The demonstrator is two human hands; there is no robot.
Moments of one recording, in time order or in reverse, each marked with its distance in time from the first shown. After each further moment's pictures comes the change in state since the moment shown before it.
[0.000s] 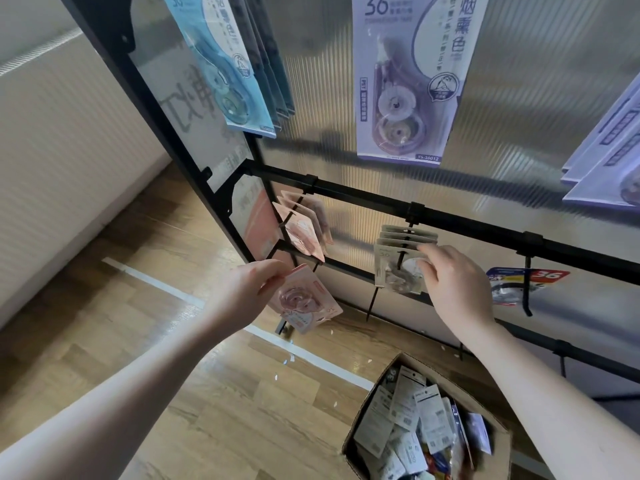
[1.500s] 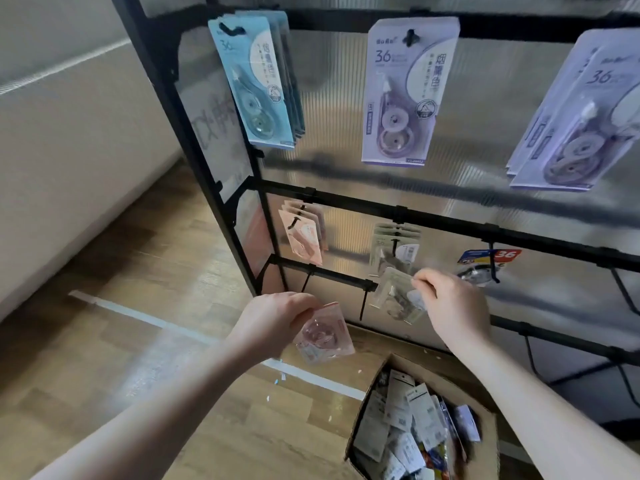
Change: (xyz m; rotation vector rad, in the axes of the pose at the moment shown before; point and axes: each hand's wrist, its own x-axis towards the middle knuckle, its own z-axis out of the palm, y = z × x) left_hand -0.055 0.015 -0.002 0.009 -0.104 0.225; right_hand -0.056 -0.066 -0.056 -0.018 -0.031 0.221
